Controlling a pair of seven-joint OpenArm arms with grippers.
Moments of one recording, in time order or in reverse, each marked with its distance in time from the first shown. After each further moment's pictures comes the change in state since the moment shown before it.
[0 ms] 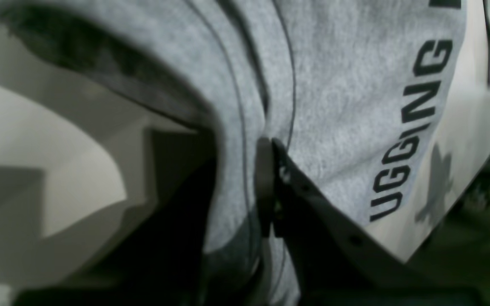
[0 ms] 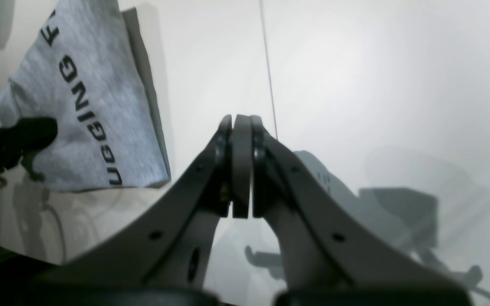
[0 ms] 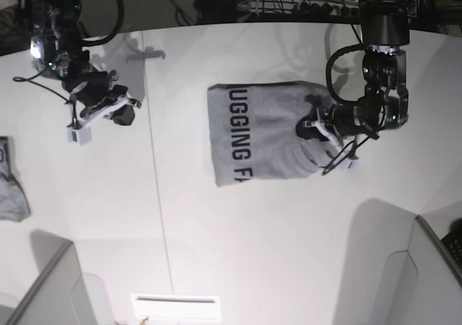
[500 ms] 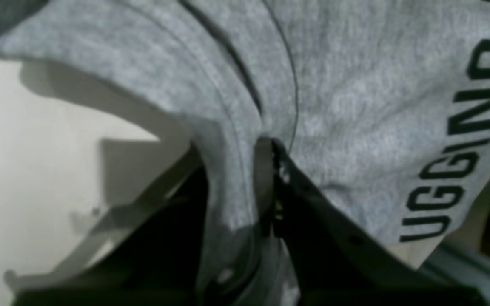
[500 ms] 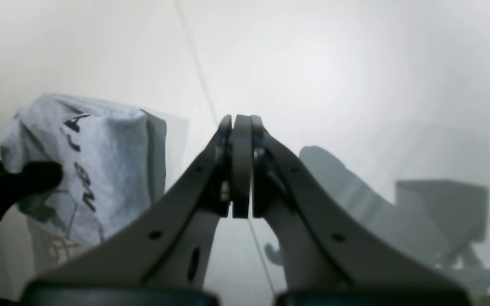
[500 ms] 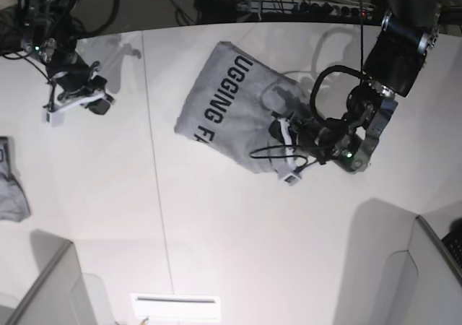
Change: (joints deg) left arm -17.2 -8.1 37.9 0.0 0.5 0.4 0.6; right arm -5.8 -5.6 12.0 -0.3 -0.4 0.0 0.1
